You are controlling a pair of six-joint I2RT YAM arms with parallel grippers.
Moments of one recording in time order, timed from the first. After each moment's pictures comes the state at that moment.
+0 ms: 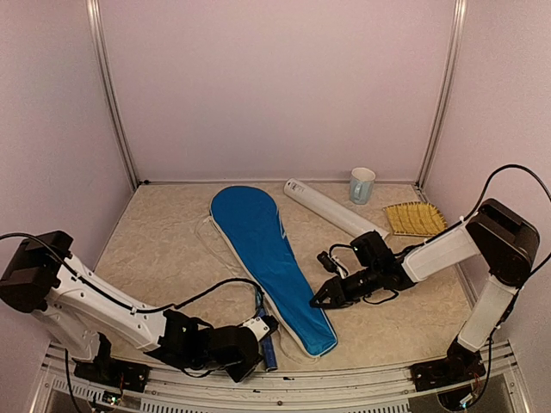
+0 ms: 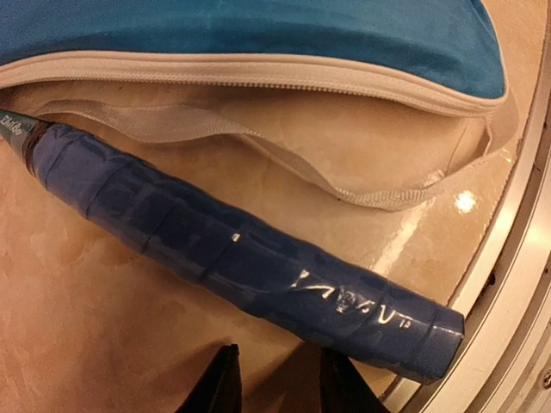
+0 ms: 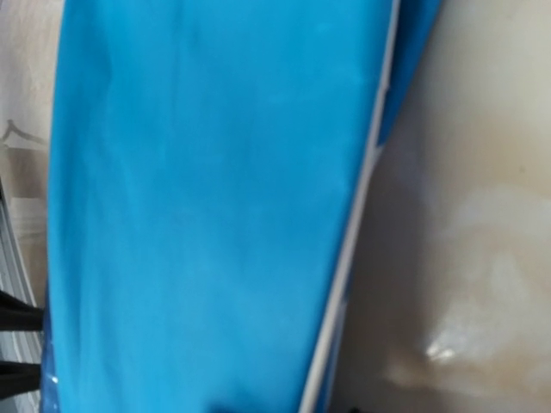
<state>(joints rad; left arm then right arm) -1.49 1.63 0.69 -0.07 -0.33 -0.49 0.69 1.72 0.66 0.21 -0.67 0.48</state>
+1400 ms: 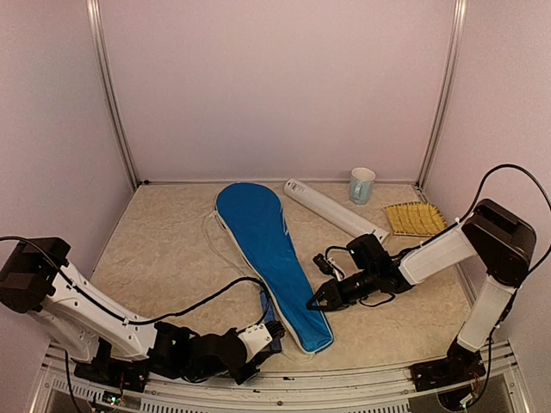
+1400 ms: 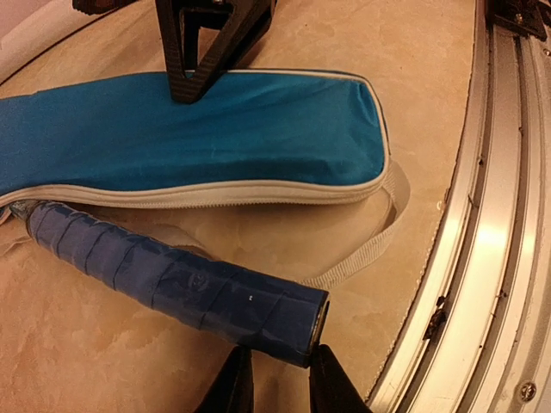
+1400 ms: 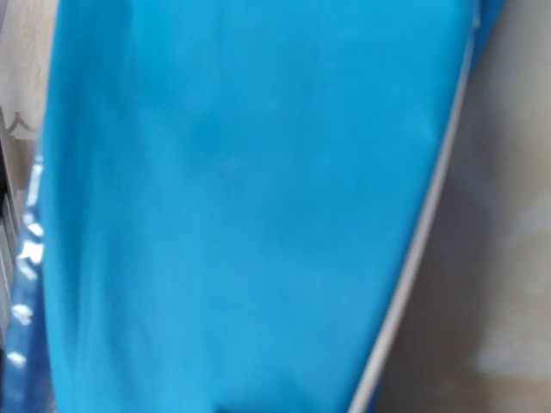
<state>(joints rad) -1.55 1.61 0.58 0.27 -0.48 -0.21 0.73 1.74 0.65 0.25 -0.66 0.49</state>
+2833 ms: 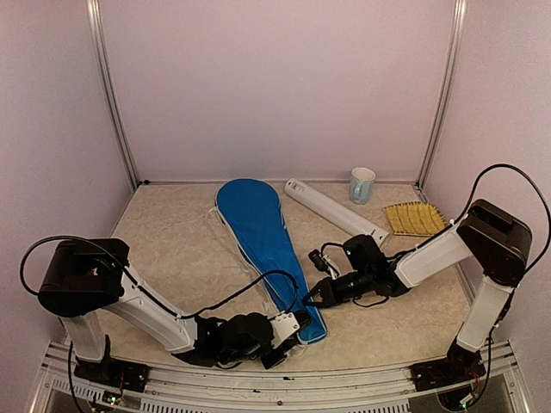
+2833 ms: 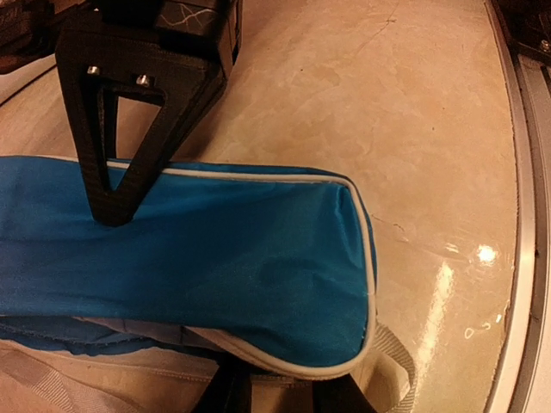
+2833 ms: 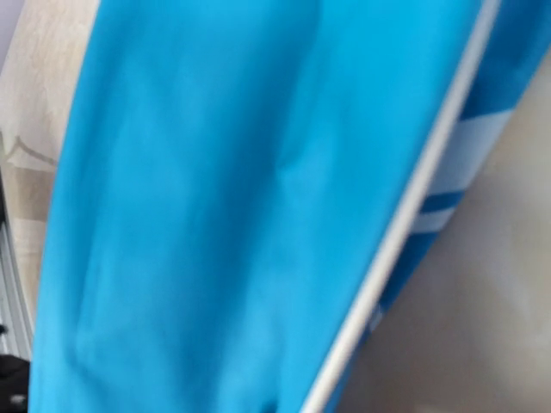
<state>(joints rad) -1.39 1.89 0.71 0.58 -0.31 -0.03 0.77 1.77 0.66 0.37 -0.60 0.53</state>
